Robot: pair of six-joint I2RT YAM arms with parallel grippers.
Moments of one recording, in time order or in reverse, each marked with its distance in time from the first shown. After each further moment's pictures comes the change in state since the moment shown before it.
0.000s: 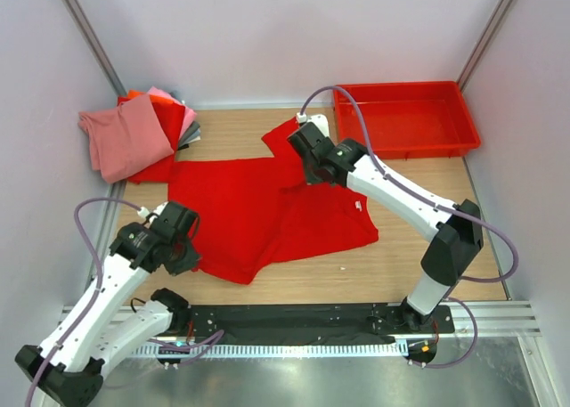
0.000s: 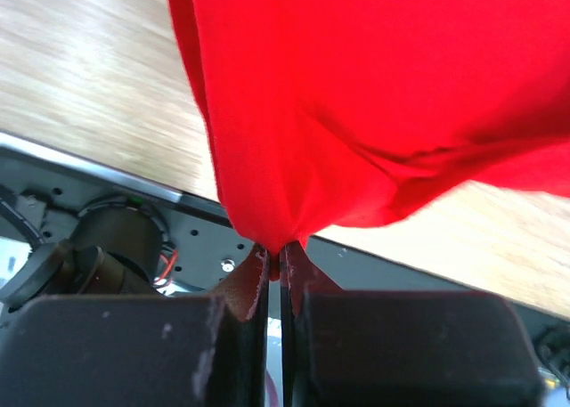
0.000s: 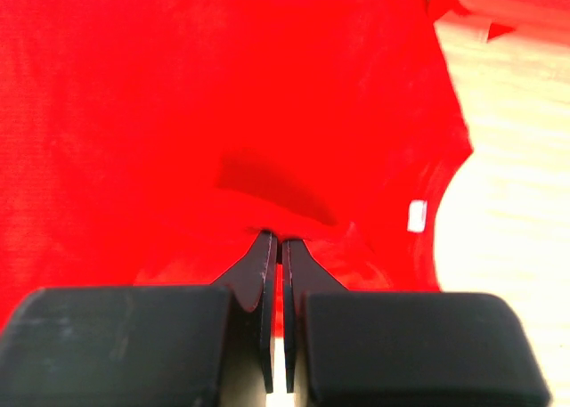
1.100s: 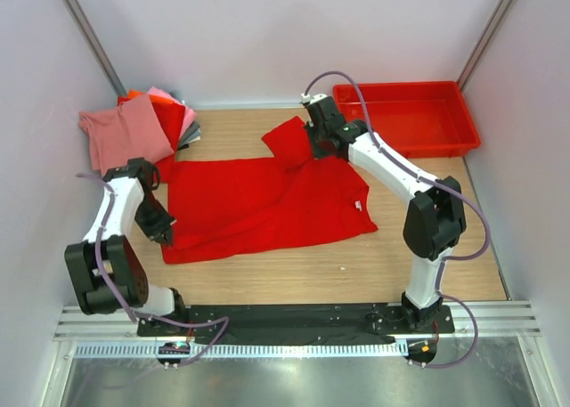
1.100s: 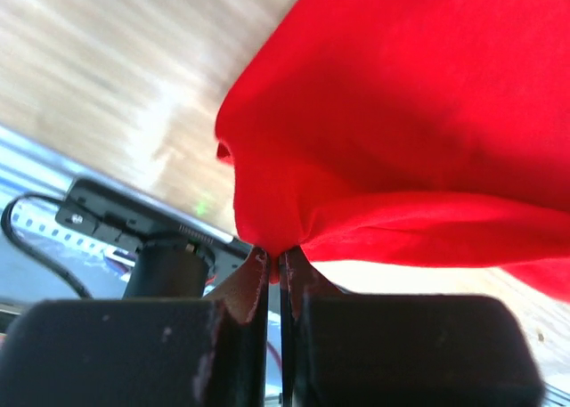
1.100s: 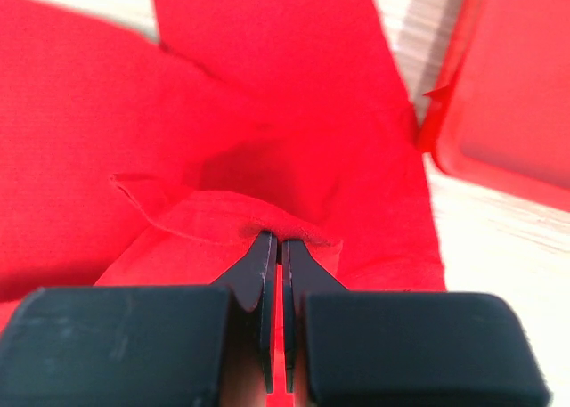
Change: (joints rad) left arm 0.714 0.624 0.177 0.089 0.165 0.476; right arm -0.228 0.198 0.091 0.237 -0.247 -0.318
